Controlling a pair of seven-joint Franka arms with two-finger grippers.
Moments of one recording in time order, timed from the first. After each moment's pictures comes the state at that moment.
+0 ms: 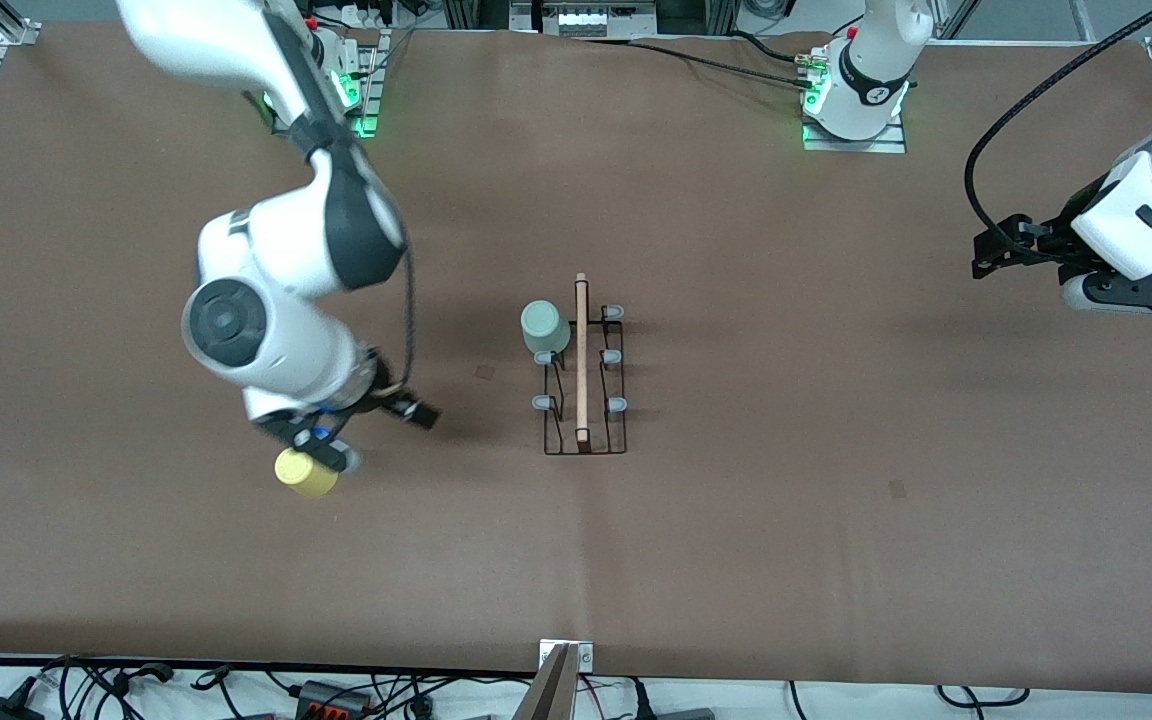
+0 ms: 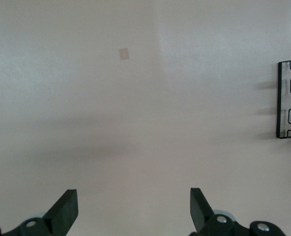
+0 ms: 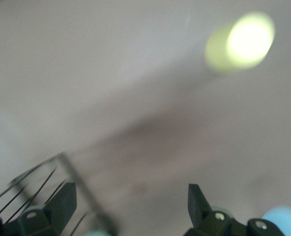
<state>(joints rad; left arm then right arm) -0.04 0.08 -0.03 -1.57 -0.02 1.56 -0.01 0.49 0.67 -0.22 -1.24 0.22 1.88 0.67</state>
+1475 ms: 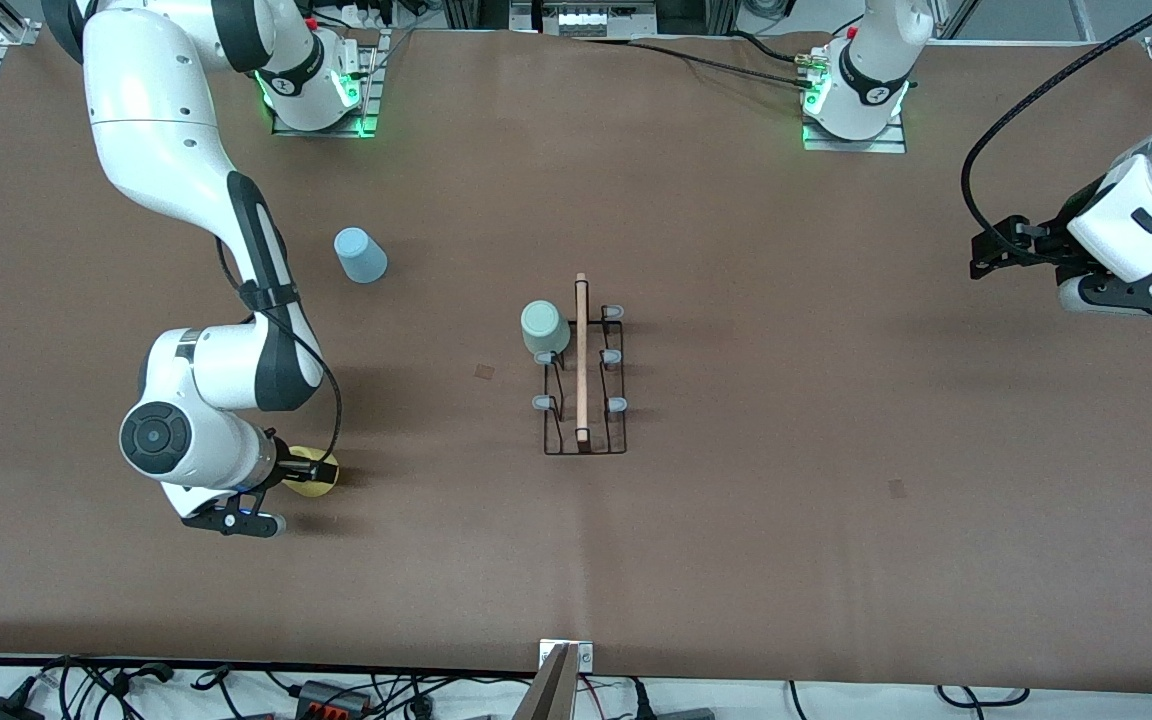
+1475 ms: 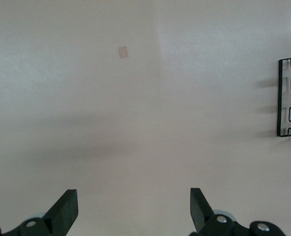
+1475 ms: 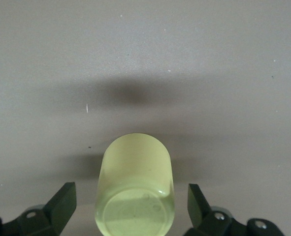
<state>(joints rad) -0.04 0.08 -0.03 -1.57 -0.02 1.56 0.00 0.30 0.88 -0.22 -1.25 0.15 2.07 0.20</state>
